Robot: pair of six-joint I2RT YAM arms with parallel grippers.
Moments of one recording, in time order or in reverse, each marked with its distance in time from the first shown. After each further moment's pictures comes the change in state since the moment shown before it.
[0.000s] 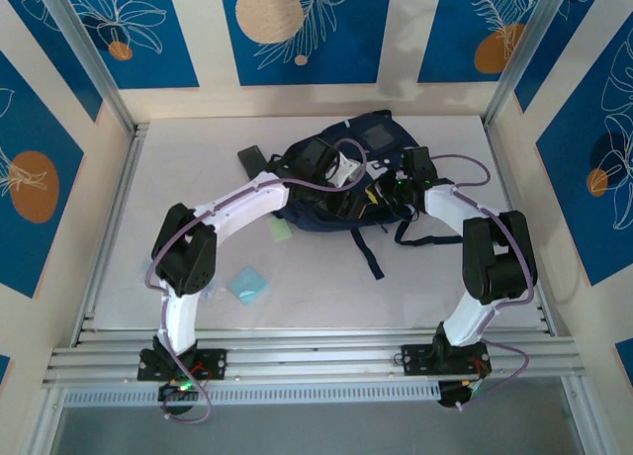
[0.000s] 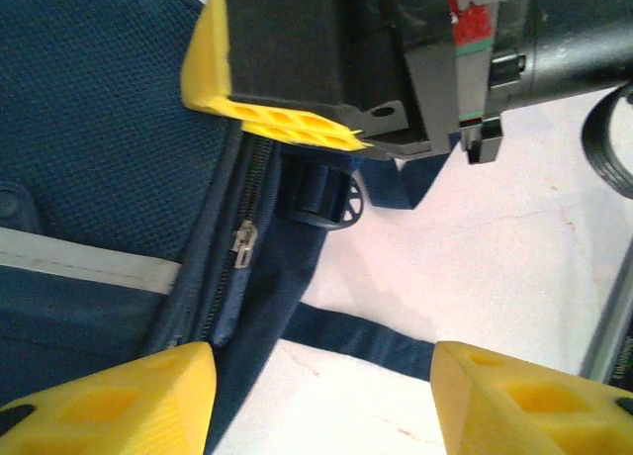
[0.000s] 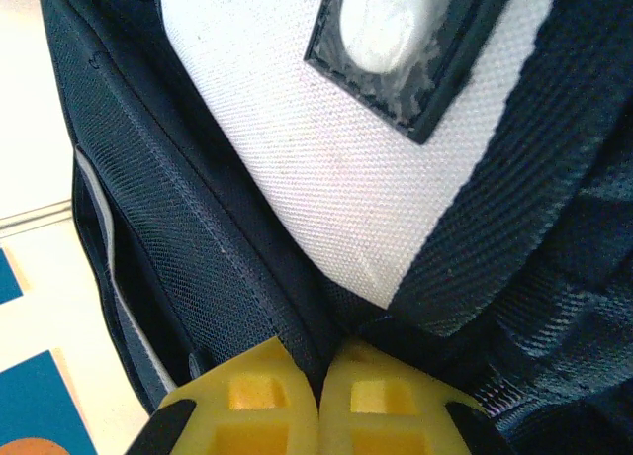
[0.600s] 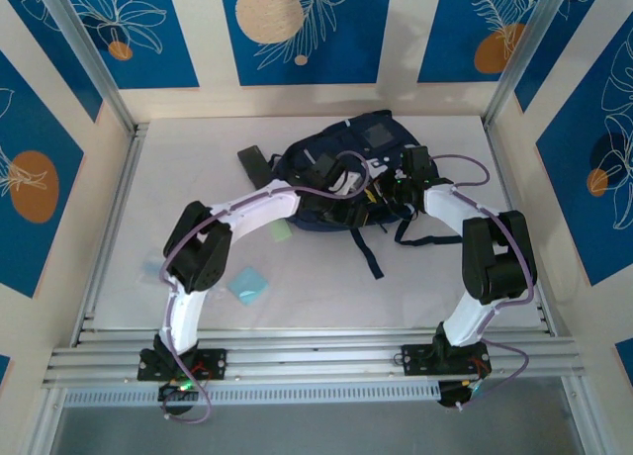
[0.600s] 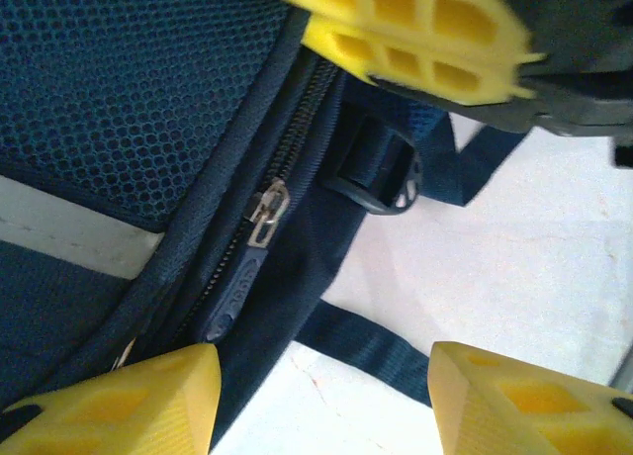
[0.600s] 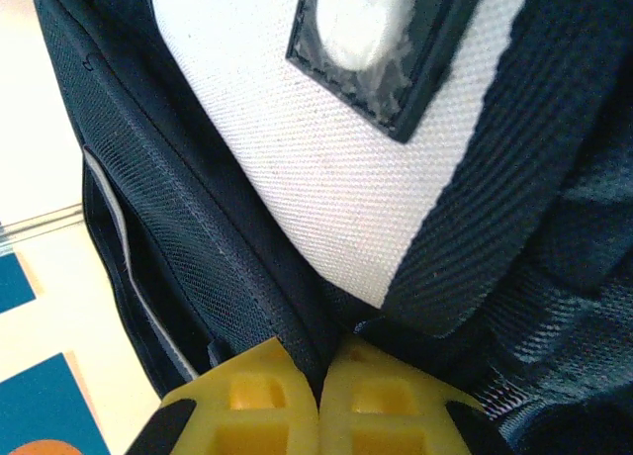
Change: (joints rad) left arm -0.023 0.080 -0.030 0.039 -0.088 -0.178; right arm 0.008 0.000 0.003 0.014 0.002 0.033
